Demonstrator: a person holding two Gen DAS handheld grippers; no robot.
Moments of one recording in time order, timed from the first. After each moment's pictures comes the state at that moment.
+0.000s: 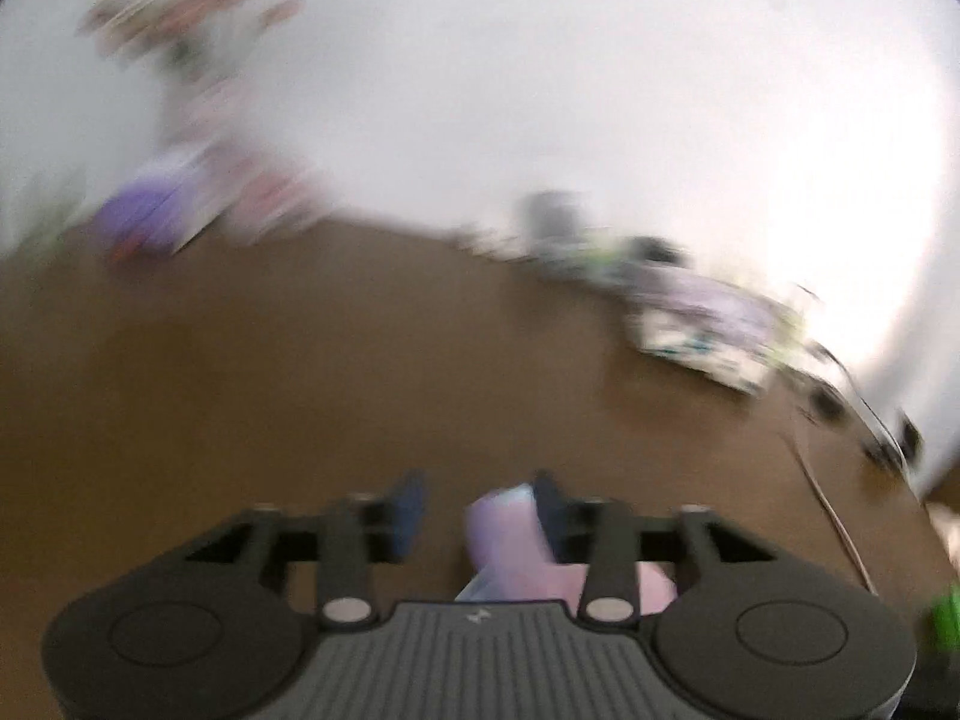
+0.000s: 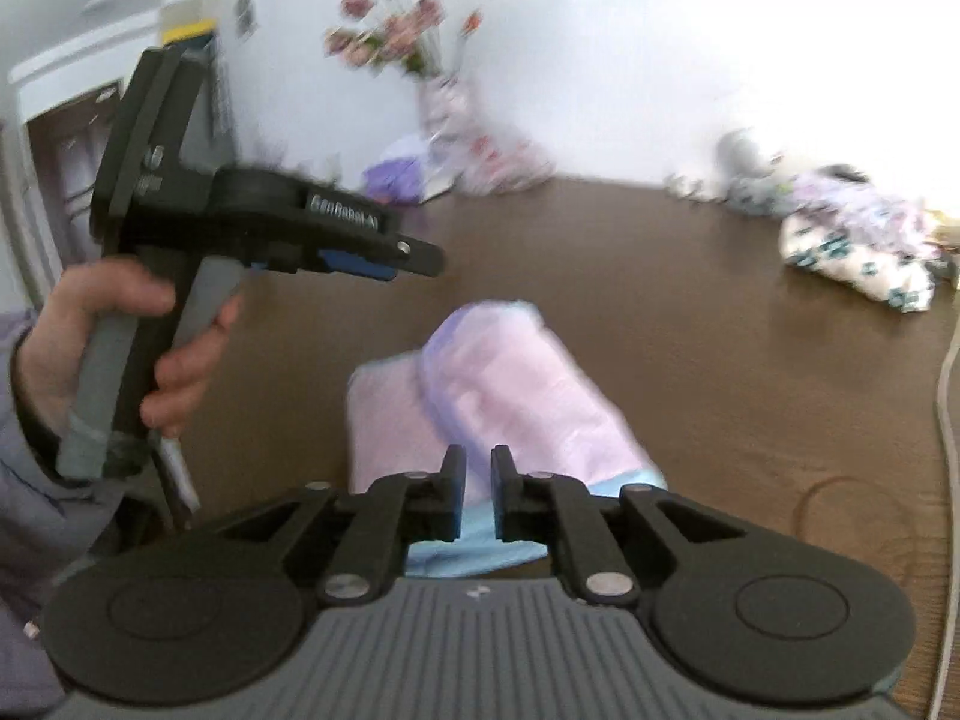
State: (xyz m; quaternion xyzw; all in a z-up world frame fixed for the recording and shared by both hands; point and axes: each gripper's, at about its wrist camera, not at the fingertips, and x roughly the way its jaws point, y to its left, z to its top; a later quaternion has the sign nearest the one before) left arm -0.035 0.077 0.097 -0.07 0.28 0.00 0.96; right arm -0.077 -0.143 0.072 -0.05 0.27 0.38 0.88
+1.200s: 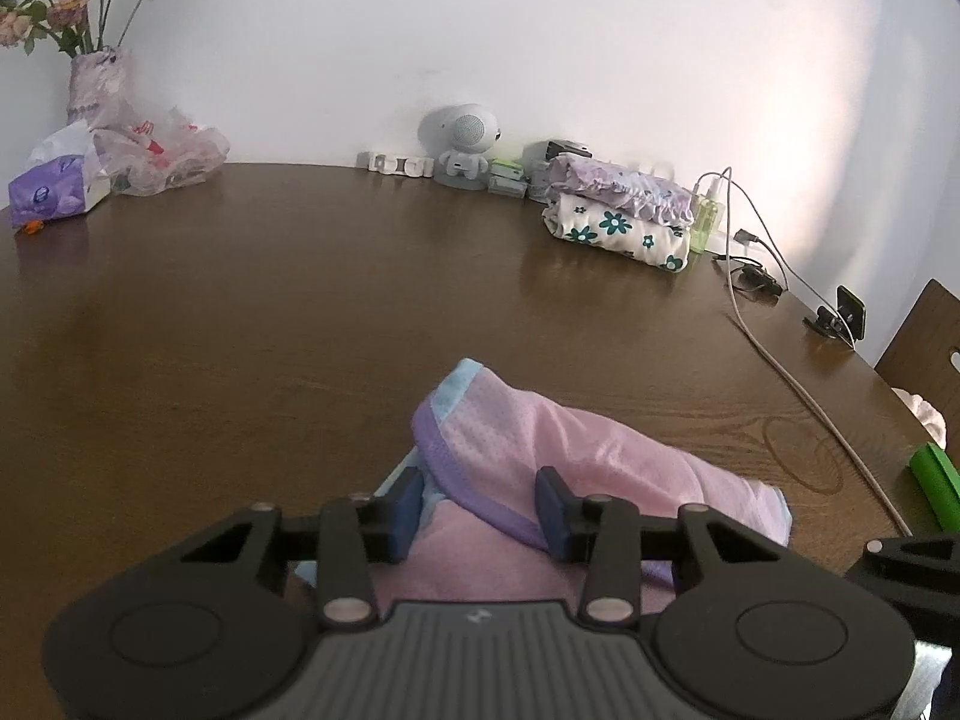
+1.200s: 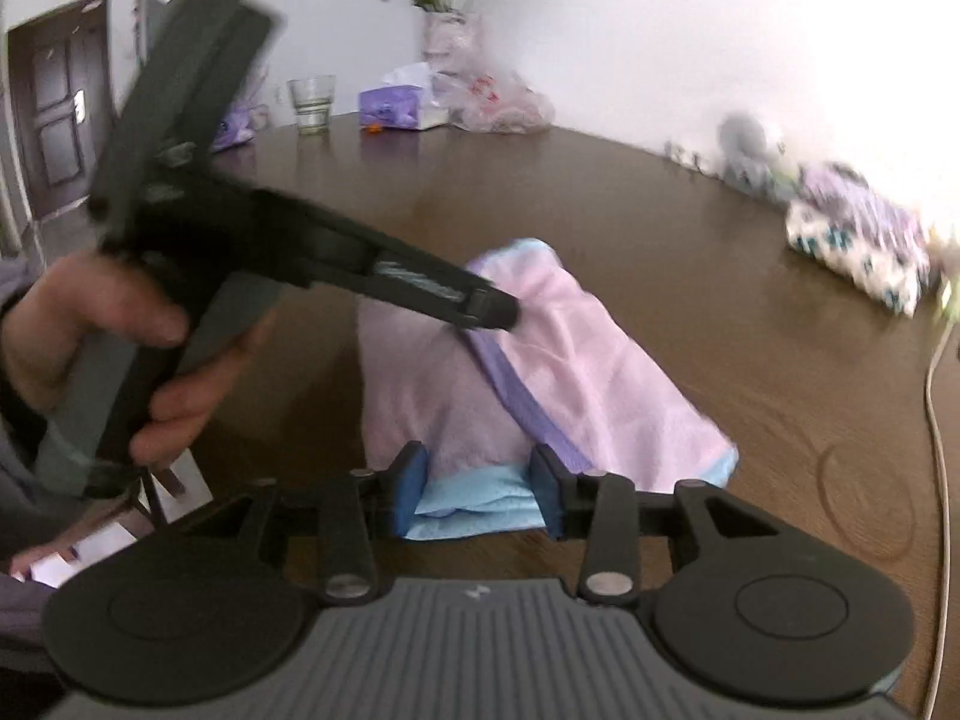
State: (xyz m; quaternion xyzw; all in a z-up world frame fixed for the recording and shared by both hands) left arm -0.057 0.056 0.049 -0.07 0.33 -0.07 0.94; right arm -0.099 -0.111 0.051 -0.13 0.31 0.34 0.88
